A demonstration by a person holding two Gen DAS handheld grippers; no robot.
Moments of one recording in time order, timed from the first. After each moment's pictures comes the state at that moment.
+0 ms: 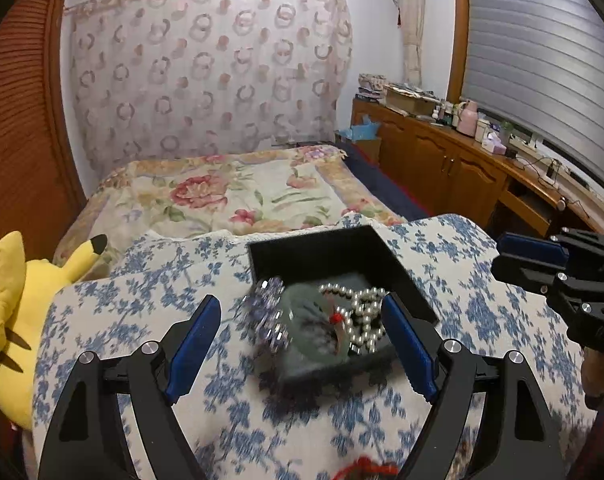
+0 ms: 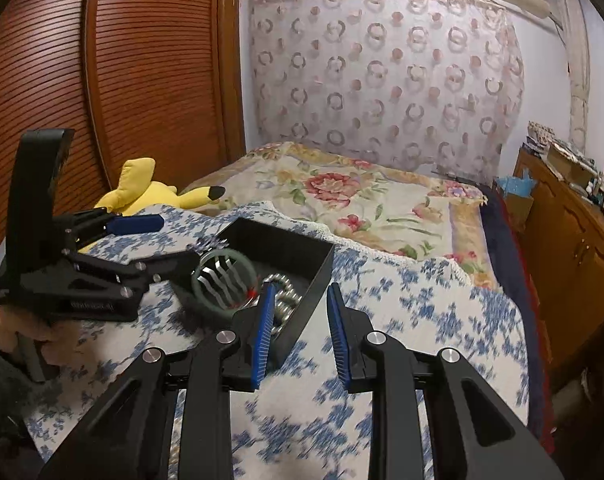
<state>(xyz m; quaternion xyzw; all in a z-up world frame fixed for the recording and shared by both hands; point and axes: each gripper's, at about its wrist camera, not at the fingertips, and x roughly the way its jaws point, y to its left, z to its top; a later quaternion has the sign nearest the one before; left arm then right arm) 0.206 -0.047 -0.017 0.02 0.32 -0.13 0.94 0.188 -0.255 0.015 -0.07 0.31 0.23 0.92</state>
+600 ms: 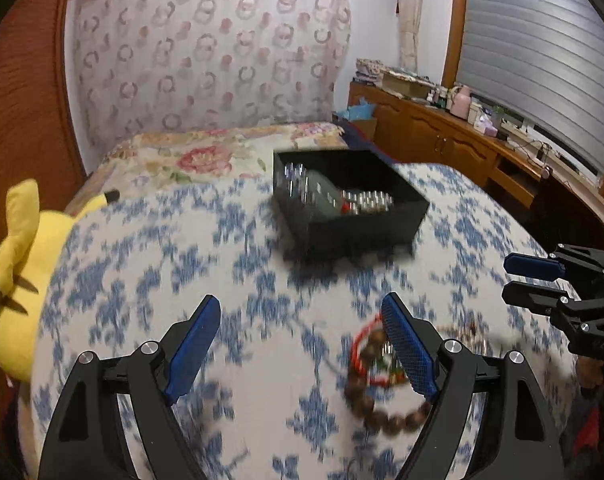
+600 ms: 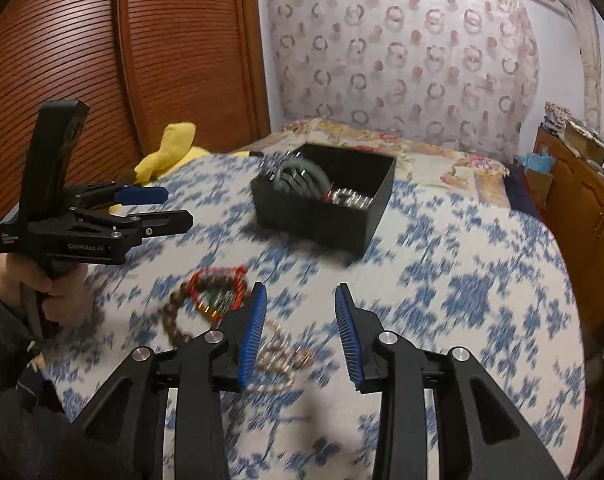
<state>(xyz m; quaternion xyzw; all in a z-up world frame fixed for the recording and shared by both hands) 0.124 -0.004 -0.059 0.01 0.35 -0.15 0.92 0.095 -0.239 -0.041 -0.06 0.34 0.27 0.90</state>
